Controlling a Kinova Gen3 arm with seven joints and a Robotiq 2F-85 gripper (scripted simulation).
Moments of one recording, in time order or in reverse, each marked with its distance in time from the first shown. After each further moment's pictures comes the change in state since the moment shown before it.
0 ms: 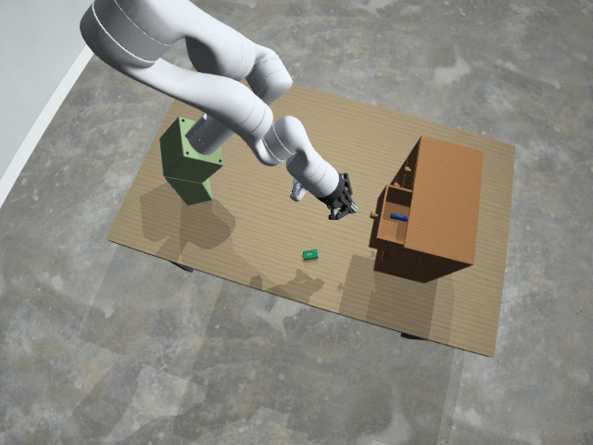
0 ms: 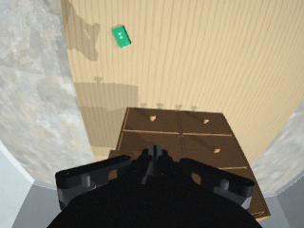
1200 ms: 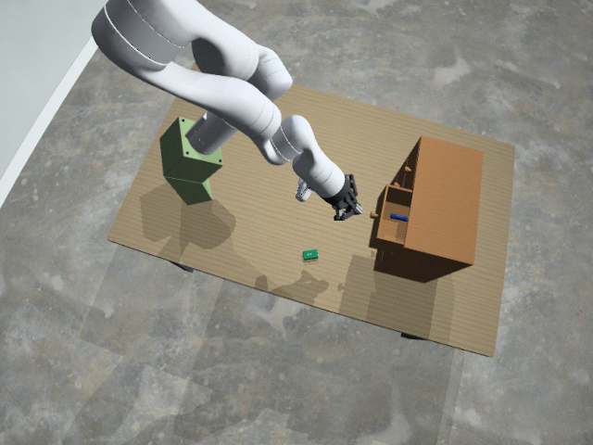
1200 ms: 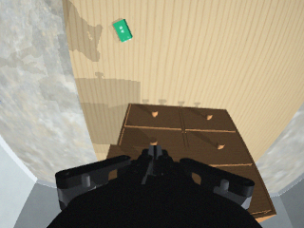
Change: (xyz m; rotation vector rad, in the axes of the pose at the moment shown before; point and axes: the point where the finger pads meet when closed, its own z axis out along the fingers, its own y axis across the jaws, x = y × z) arm -0.011 -0.001 0.008 0.019 -0.005 0.001
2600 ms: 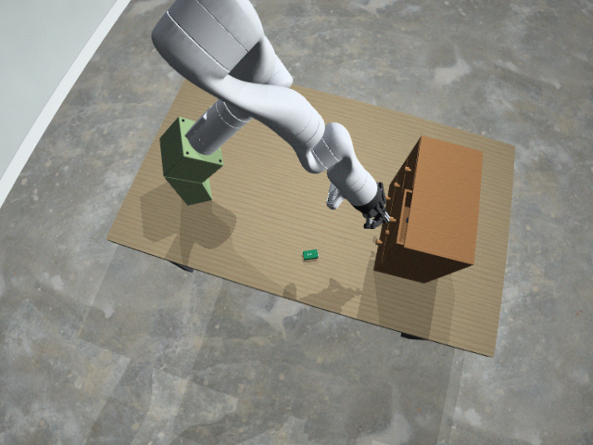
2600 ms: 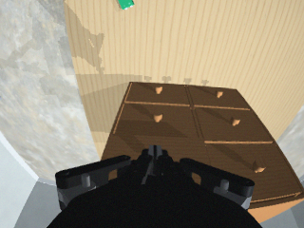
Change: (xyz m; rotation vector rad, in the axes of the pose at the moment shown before) arm -0.061 -0.004 0.042 0.015 -0.003 0.006
